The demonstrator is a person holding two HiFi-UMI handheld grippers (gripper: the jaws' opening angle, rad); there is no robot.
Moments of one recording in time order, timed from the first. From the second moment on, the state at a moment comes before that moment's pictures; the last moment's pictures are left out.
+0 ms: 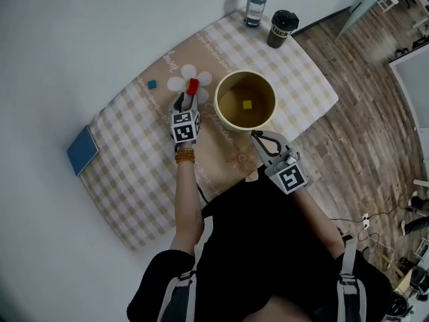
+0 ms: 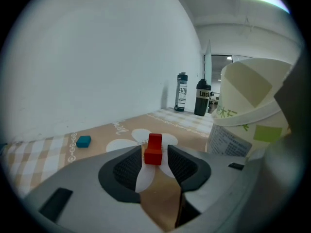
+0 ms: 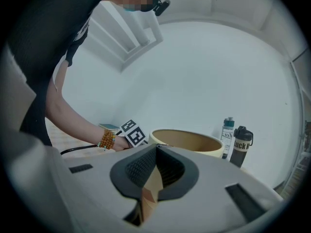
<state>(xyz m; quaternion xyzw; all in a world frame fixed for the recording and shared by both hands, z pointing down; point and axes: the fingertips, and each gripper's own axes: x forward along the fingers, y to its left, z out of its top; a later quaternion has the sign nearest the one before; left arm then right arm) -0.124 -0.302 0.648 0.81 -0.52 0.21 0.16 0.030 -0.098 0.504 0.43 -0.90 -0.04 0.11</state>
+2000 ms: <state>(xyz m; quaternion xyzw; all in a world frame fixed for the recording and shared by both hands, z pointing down) -0.190 -0.248 0.665 0.74 -0.60 0.22 0.20 0.004 -0.062 0.509 0.37 -0.92 -0.04 0.10</state>
